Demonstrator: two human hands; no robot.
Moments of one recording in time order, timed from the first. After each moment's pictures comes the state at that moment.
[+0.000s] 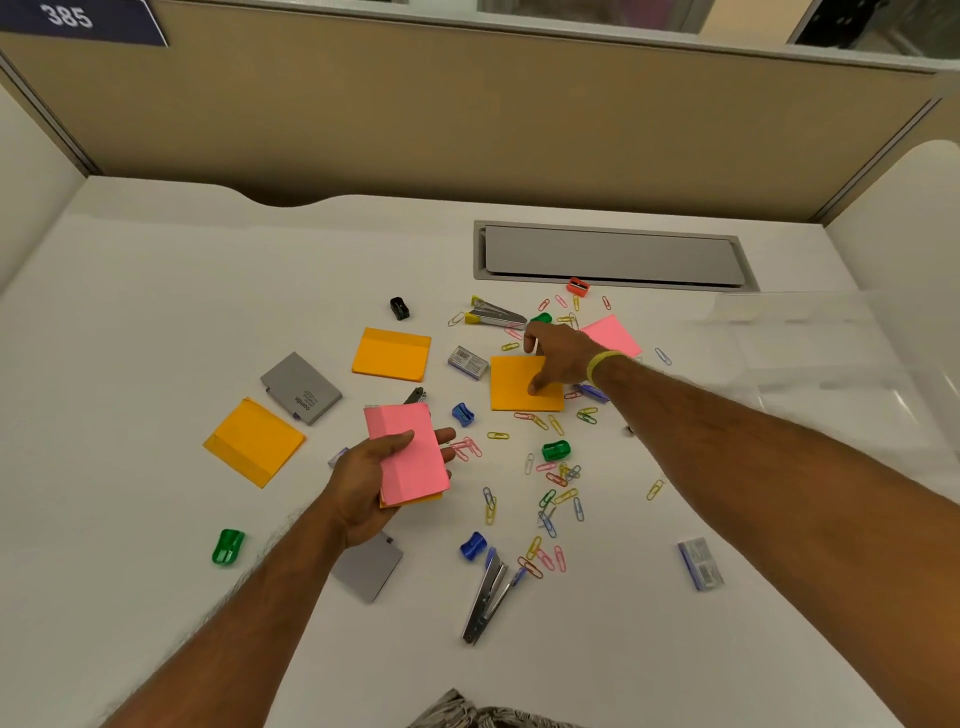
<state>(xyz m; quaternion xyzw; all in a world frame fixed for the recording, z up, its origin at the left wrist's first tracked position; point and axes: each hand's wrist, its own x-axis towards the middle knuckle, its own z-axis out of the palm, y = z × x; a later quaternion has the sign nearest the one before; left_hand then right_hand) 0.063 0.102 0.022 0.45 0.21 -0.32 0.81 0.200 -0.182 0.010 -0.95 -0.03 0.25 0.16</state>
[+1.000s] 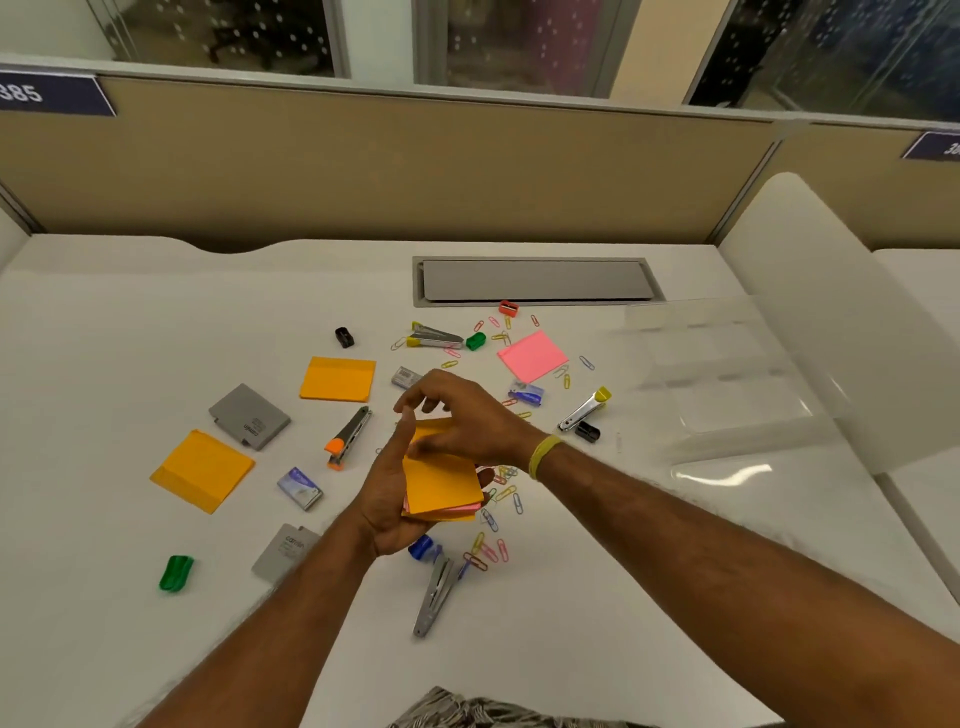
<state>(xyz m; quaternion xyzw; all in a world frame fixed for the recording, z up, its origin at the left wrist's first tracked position) 0.034 0.025 0.037 0.31 0.15 -0.42 0.84 0.065 -0.114 0.099 -0.89 -0.17 0.13 0.39</state>
